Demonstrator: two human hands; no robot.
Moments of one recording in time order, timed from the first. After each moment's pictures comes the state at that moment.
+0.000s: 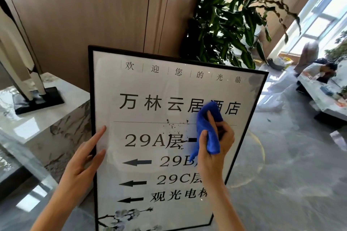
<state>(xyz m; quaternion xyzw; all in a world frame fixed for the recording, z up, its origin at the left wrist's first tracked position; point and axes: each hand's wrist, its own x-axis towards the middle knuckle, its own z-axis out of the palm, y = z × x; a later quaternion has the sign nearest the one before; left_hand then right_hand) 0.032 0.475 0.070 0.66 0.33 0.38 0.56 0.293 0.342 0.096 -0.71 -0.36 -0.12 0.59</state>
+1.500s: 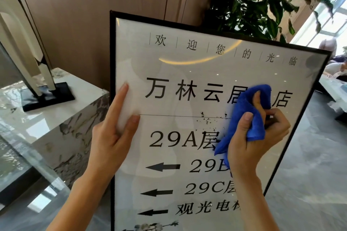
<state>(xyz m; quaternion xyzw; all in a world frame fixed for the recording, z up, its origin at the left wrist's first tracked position) 0.082 0.526 0.073 0.74 0.24 0.53 0.33 0.326 0.392 0.077 -0.67 -0.34 -0.37 0.55</state>
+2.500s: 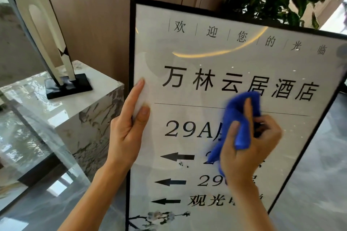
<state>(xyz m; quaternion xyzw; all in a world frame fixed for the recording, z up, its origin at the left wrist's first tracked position) 0.080 0.527 0.046 0.70 0.20 0.57 0.38 0.283 0.395 0.048 -0.64 -0.40 -0.31 0.57</state>
